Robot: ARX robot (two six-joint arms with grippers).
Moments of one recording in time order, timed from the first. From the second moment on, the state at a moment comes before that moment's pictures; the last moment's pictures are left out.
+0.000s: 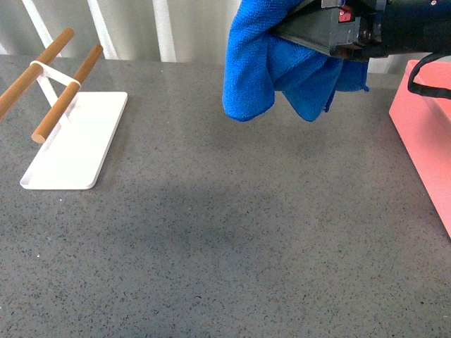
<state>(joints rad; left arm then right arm) 0.00 0.27 0.02 0.28 0.00 -0.01 0.25 1.78 0.89 0.52 -0.66 0.14</state>
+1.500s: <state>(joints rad) 0.00 0.00 0.02 0.00 0.00 0.00 0.23 2.15 1.14 -0.22 -0.12 -0.53</state>
